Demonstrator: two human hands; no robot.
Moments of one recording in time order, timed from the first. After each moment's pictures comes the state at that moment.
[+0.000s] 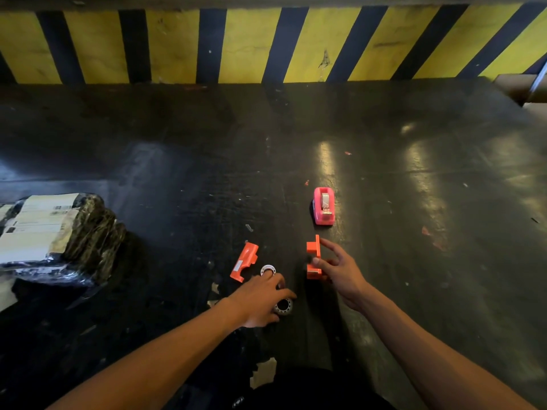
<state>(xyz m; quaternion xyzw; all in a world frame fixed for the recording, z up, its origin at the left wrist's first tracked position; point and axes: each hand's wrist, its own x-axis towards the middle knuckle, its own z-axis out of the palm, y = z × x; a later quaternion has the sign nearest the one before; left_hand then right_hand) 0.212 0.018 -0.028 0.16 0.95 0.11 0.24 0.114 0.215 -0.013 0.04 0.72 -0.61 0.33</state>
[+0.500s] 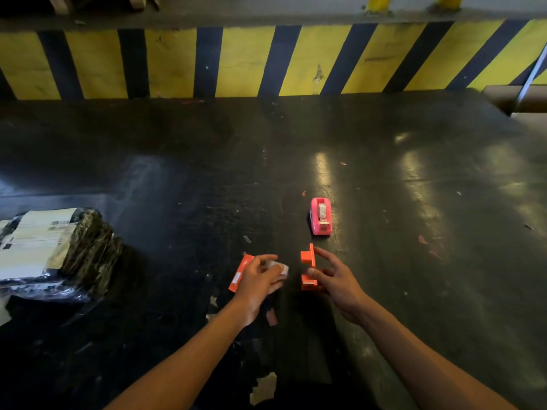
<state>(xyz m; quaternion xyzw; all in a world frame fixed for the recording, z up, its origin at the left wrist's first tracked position) 0.195 0.030 -0.007 -0.31 0.56 0.77 0.06 0.120 0.213 -0.002 0.01 0.70 -0.63 0.34</state>
